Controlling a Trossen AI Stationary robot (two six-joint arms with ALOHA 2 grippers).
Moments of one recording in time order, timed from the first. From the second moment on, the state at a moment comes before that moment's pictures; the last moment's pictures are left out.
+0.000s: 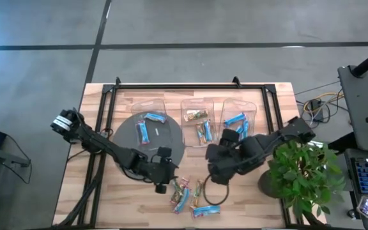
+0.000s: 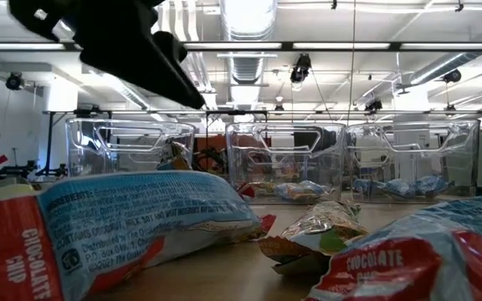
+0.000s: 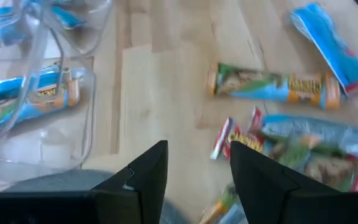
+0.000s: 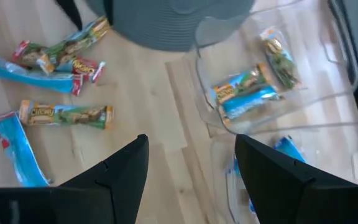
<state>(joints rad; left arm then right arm) -0.46 1.57 0.94 -0.10 -0.36 -0.15 0.46 1.86 2.07 -1.57 0.41 0.69</state>
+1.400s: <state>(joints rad) -0.42 1.69 1.03 -0.24 0.00 0.11 0.42 1.72 1.79 -1.53 0.43 0.75</state>
